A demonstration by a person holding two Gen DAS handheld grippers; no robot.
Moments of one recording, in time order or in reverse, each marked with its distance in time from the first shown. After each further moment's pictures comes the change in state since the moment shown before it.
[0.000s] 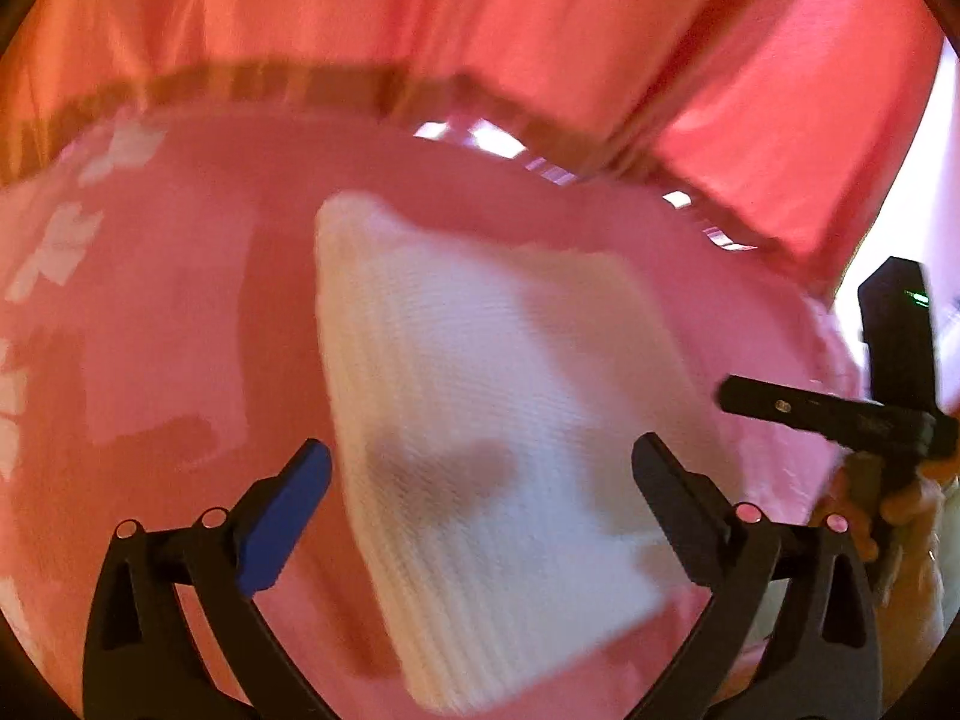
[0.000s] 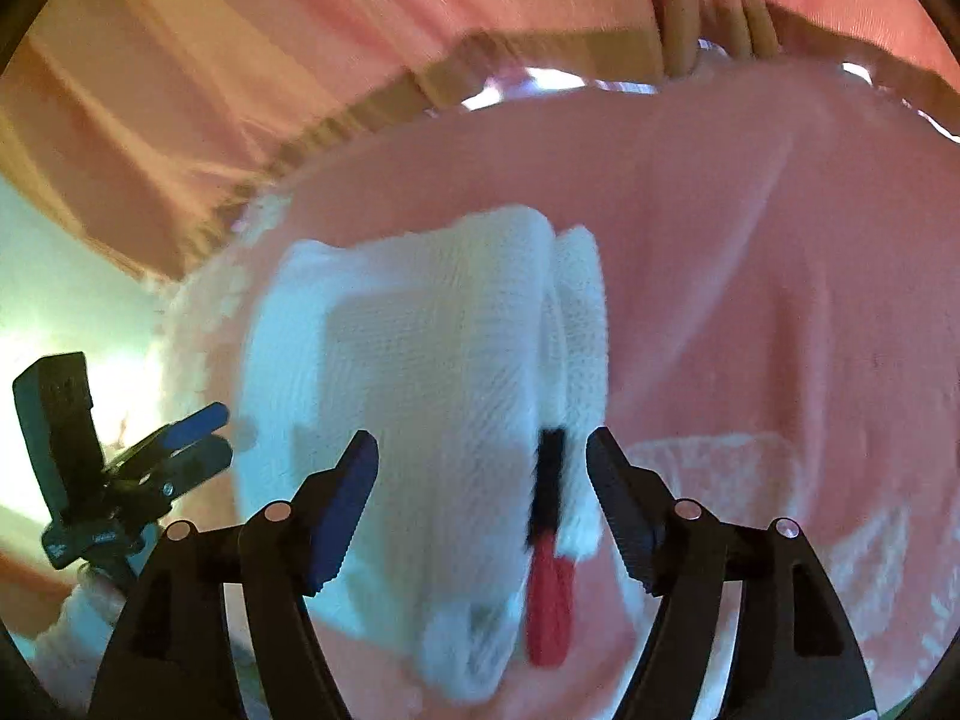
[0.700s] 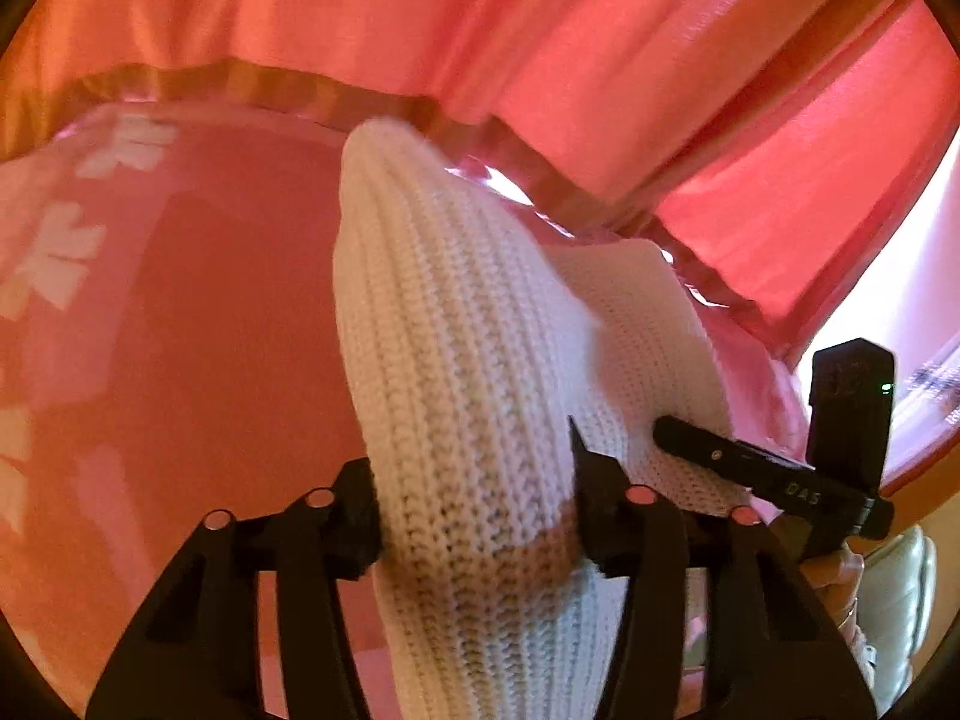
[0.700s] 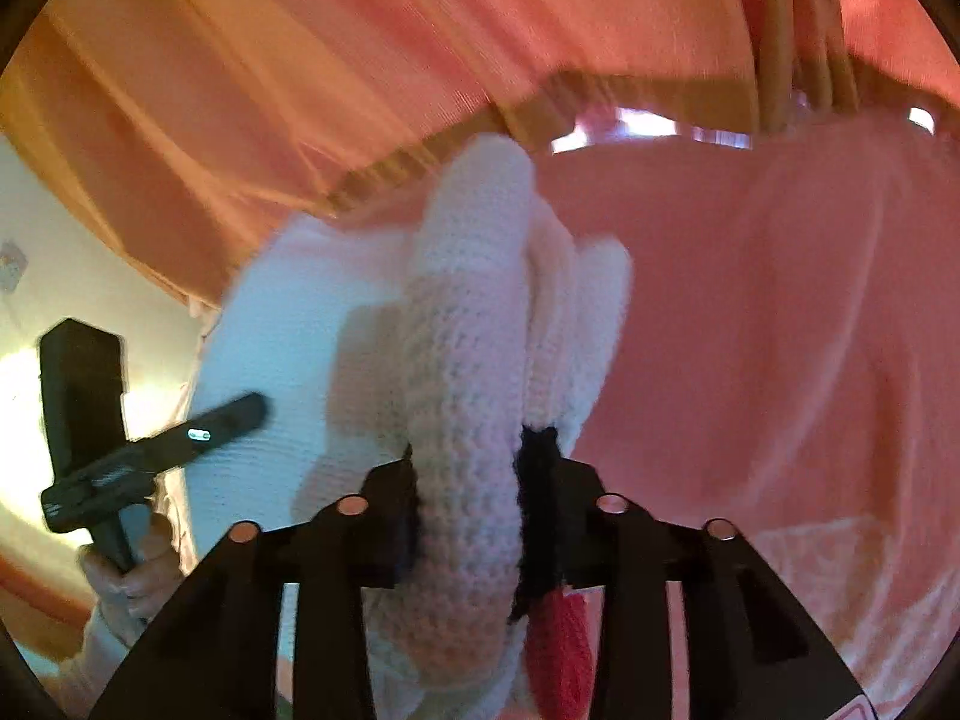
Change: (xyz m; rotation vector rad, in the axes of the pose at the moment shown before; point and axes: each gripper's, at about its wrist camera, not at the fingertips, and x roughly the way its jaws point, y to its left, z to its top) left arm -0.040 0.046 0.037 -0.088 -0.035 -0.115; right arm 0.030 0.036 0.023 -0.027 -0.062 0.131
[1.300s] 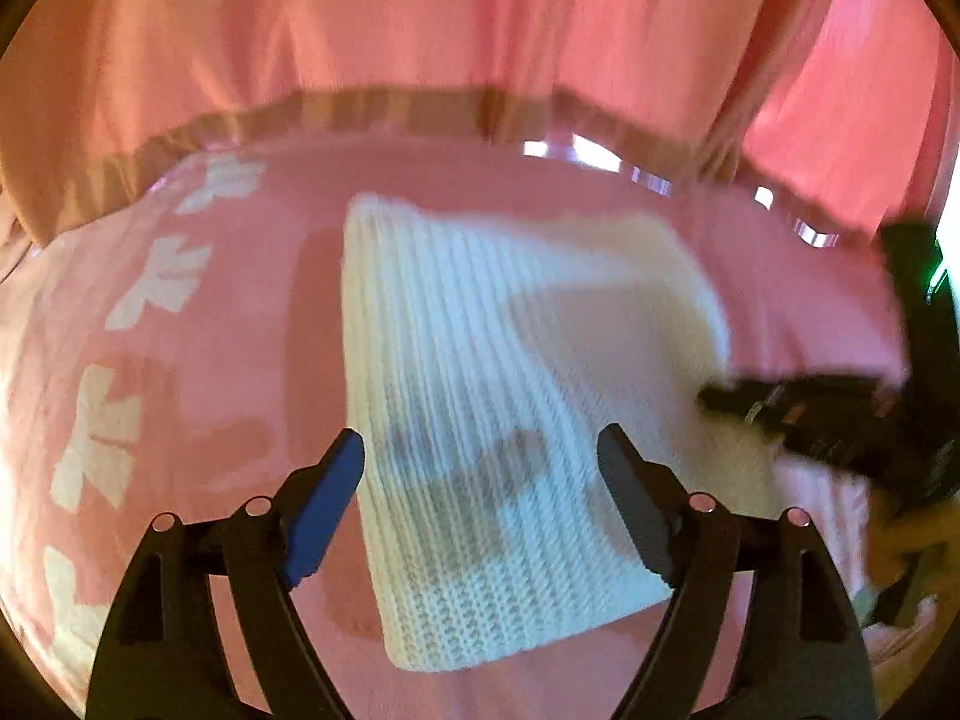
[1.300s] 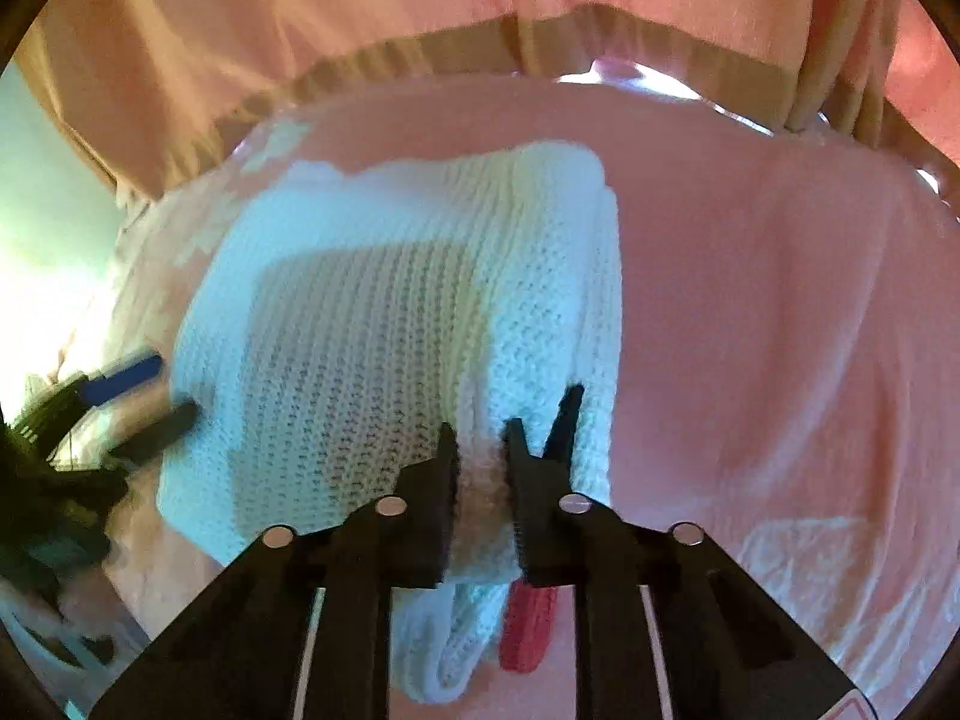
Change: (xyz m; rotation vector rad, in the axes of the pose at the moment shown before) left arm 0.011 -0.021 -0.054 0.182 -0.024 0.343; right arm 0.020 0.043 -0.010 -0.168 0.065 -0.215
